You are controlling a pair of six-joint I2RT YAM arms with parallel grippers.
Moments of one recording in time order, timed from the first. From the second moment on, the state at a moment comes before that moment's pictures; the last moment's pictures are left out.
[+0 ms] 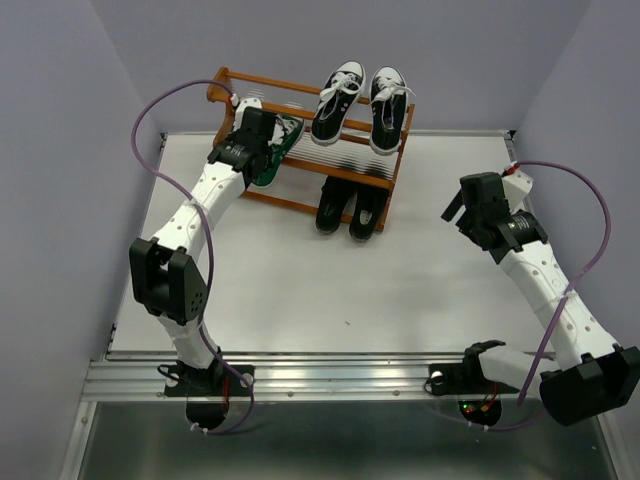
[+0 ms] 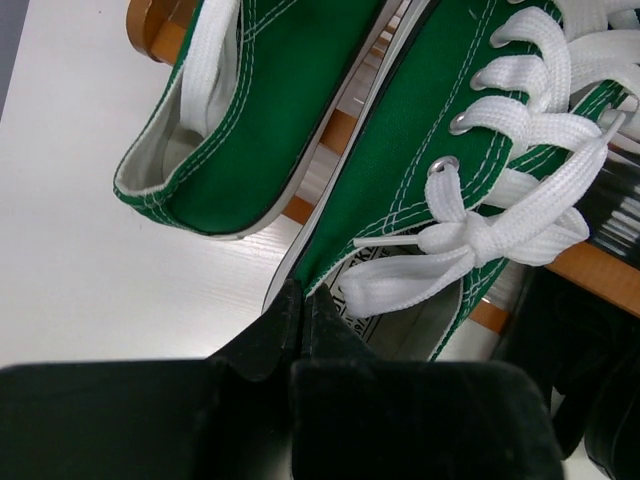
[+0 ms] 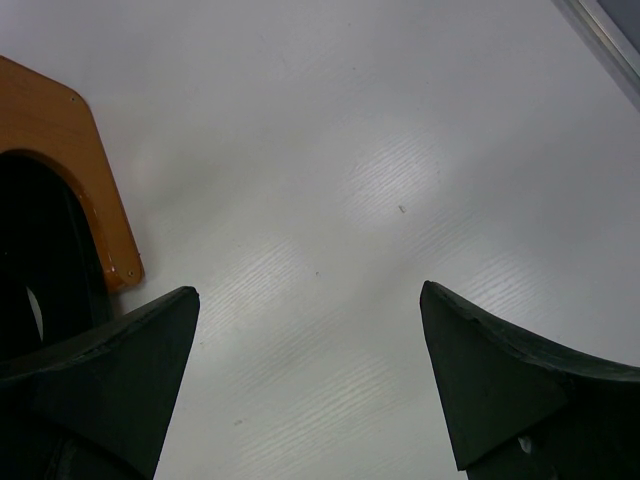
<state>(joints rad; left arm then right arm) -0.38 1.73 1.69 -0.67 -0.47 -0.38 0.27 1.12 1.13 -0.84 0.59 0.75</state>
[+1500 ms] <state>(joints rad) -0.34 1.15 1.43 -0.55 -0.28 -0.29 0.27 1.13 1.12 -0.80 0.47 0.76</state>
